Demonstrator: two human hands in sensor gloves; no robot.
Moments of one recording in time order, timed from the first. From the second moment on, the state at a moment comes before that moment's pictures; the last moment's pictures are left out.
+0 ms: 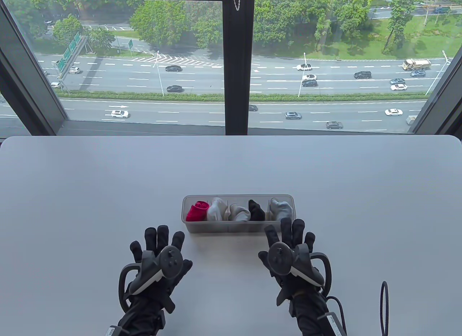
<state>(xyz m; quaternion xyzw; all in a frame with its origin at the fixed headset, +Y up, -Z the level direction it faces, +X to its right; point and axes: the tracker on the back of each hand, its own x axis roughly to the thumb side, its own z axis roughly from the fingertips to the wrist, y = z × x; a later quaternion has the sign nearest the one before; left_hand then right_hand) -0.204 -0.741 -0.278 -0.17 -0.04 0.03 0.98 0.117 -0.739 -0.291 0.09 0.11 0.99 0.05</state>
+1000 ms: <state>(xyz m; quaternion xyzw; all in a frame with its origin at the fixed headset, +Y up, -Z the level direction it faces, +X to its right) -0.208 -0.743 -0.279 -0.18 -0.05 0.05 0.98 0.132 -0.755 -0.293 0.04 0.19 0.98 0.06</state>
